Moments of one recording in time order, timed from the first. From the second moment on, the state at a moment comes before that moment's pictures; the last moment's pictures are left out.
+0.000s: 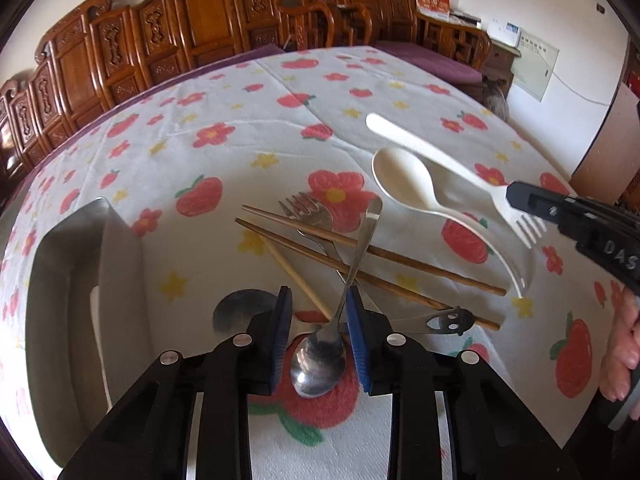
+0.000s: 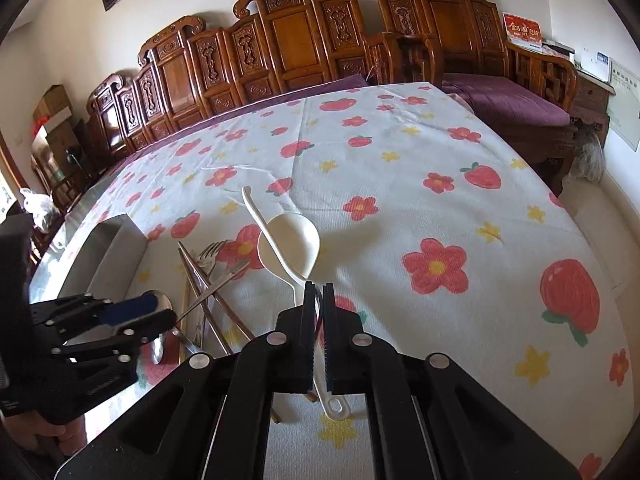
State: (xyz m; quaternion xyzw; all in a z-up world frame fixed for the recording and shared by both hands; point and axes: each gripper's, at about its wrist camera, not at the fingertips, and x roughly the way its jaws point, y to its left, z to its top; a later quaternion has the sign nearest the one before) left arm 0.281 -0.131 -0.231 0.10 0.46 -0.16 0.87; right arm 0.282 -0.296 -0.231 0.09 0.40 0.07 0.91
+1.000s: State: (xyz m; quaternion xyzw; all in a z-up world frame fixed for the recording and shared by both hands) left arm 0.272 -0.146 -0.213 0.11 0.48 -0.19 0.85; right arm 0.265 -0.285 -0.233 0.08 0.40 0.07 0.91
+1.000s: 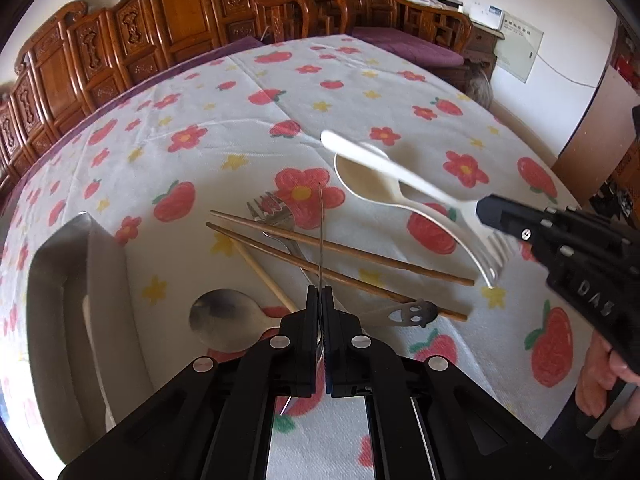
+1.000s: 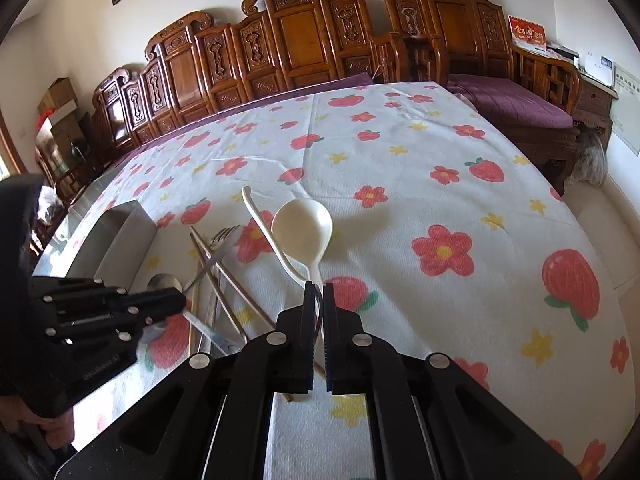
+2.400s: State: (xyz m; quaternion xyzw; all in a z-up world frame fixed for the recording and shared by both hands) left arm 0.263 0.048 -0.158 -0.04 0.40 -0.11 0.91; right arm 0.239 -0.200 -0.181 -0.01 0.37 0.11 0.92
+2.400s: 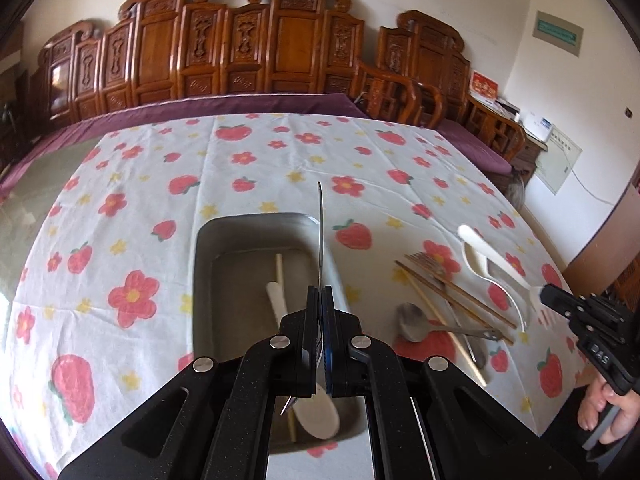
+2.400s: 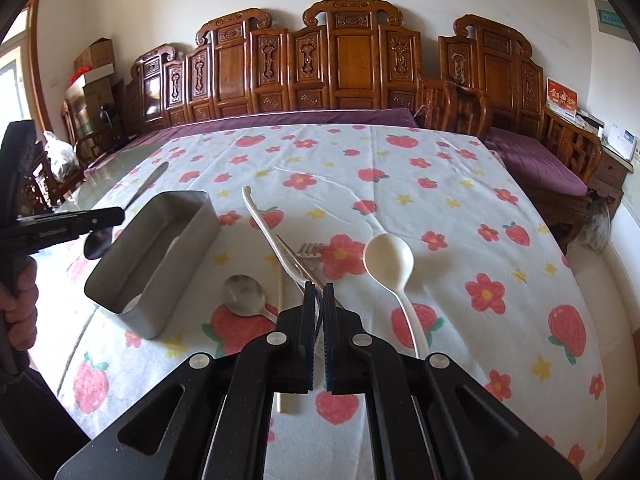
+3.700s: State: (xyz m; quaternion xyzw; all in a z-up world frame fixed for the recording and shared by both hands) left arm 0.273 0.085 -0.165 -0.05 0.42 -0.08 0.90; right arm 0.260 -0.081 -0.178 -0.07 0.39 0.15 0.90
